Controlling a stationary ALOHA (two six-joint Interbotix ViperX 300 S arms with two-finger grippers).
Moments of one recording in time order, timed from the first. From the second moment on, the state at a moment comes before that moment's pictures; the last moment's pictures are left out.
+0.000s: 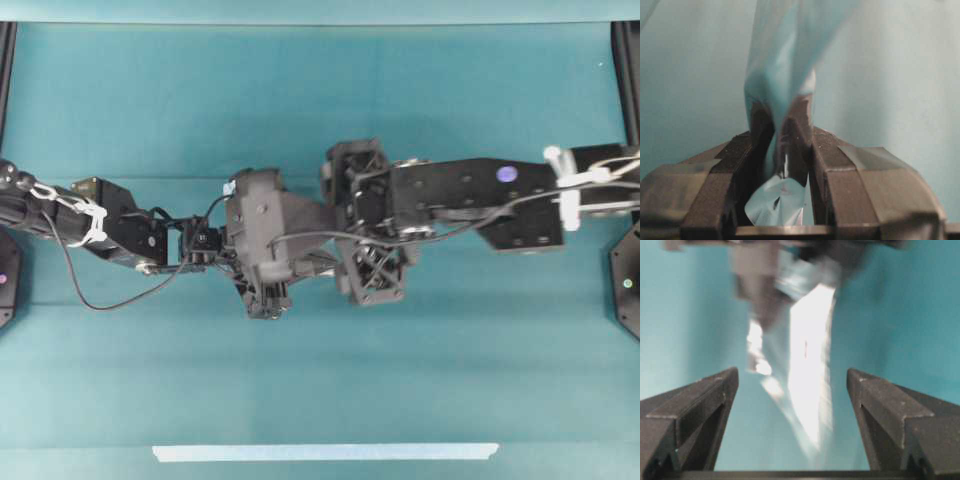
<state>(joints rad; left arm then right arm) 0.06 0.34 0.75 0.01 -0.77 -0.16 0.01 0.12 0.11 -0.20 1.07 -0.07</state>
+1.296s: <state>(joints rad) 0.06 0.34 0.76 0.01 -0.77 -0.12 0.01 -0.30 0.47 -0.24 0.81 0.22</state>
